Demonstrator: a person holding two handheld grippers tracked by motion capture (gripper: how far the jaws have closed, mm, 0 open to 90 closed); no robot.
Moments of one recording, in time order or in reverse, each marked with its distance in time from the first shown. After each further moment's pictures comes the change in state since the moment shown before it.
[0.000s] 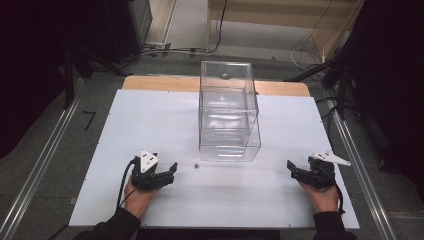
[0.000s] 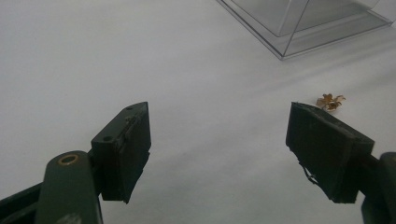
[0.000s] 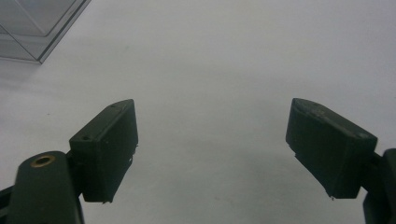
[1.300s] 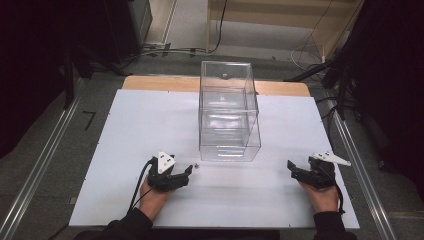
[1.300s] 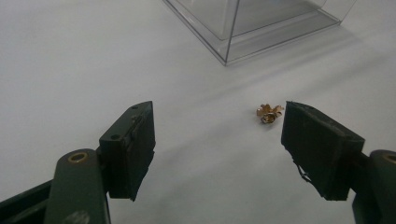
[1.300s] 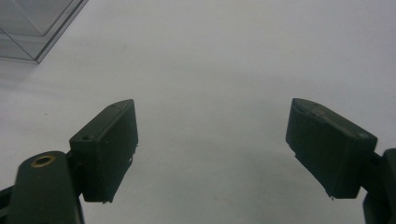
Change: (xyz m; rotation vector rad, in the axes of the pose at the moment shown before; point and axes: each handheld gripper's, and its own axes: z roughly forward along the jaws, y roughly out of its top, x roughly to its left) left arm -0.036 0.006 0.018 0.009 -0.086 0.034; right arm -0.001 0.000 0.000 0.003 -0.002 0.004
